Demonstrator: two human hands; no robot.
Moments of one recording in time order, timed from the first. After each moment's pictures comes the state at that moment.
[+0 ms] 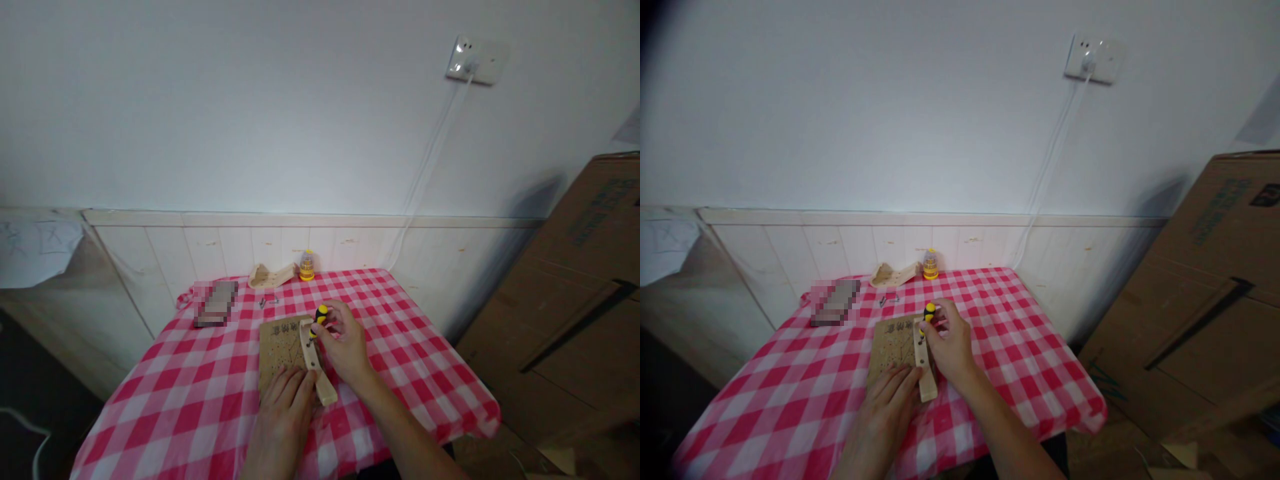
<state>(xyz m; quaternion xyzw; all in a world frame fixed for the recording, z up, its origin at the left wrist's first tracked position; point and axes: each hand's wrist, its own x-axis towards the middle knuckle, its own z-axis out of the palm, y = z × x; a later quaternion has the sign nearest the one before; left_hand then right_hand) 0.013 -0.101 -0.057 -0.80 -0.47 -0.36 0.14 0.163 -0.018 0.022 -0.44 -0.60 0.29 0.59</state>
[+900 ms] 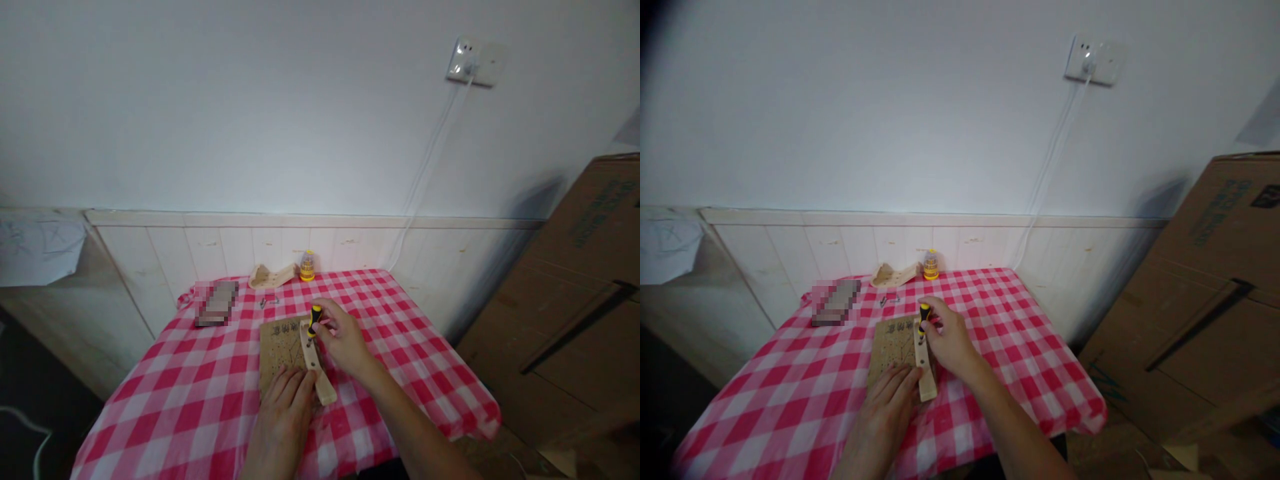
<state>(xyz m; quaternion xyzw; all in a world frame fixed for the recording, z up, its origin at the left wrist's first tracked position) 0.015 -0.100 -0.060 -0.80 -0.47 -0.36 0.12 0.170 -0.007 0.032 -0.39 -0.71 0.31 0.51</state>
